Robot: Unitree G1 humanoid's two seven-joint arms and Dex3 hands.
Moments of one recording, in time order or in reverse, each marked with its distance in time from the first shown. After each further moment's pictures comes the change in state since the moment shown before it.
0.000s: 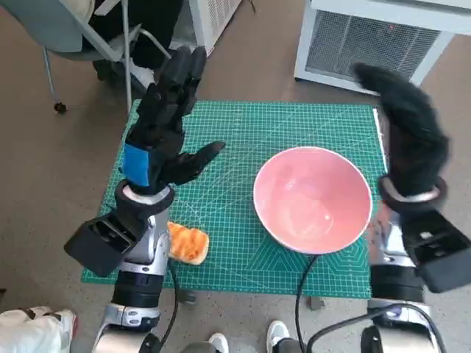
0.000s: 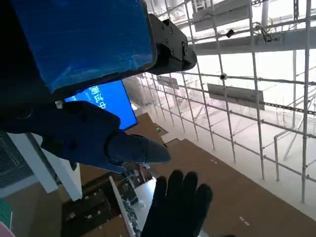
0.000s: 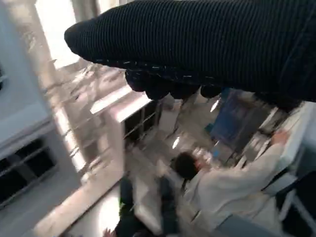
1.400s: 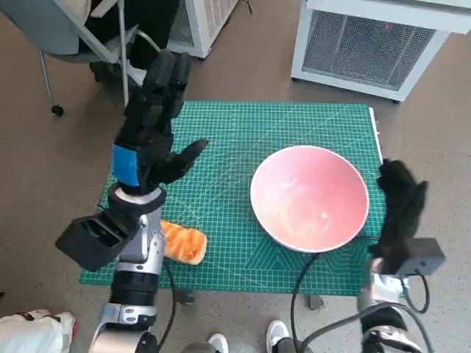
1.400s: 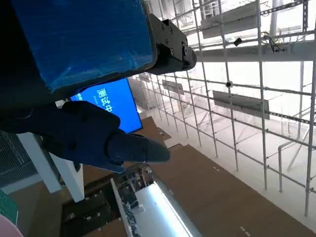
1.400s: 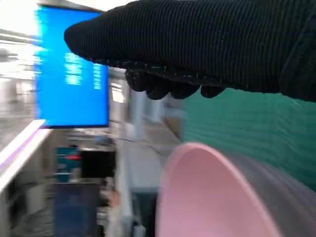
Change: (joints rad) left arm 0.000 0.016 0.037 0.047 -0.048 -0.007 -0.038; right arm 0.079 0.091 -0.116 0.612 -0.114 0.140 -0.321
